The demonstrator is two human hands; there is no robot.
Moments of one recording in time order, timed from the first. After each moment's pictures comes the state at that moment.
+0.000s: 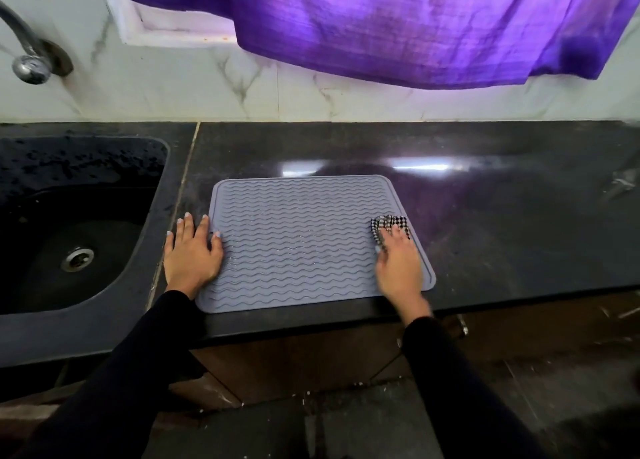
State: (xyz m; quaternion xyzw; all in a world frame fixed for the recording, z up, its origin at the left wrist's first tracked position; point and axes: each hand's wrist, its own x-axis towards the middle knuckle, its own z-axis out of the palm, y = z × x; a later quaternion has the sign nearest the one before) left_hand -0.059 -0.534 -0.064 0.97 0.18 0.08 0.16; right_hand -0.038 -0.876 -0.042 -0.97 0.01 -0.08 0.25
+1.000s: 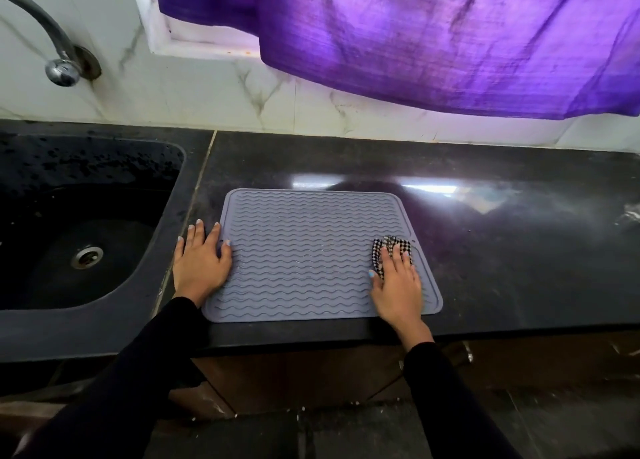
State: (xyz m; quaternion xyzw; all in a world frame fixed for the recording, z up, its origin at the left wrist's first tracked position) left_hand -0.059 -0.535 -0.065 0.97 0.18 0.09 0.16; right_hand -0.045 -0.867 -0.045 -0.99 -0.02 -0.02 0.16
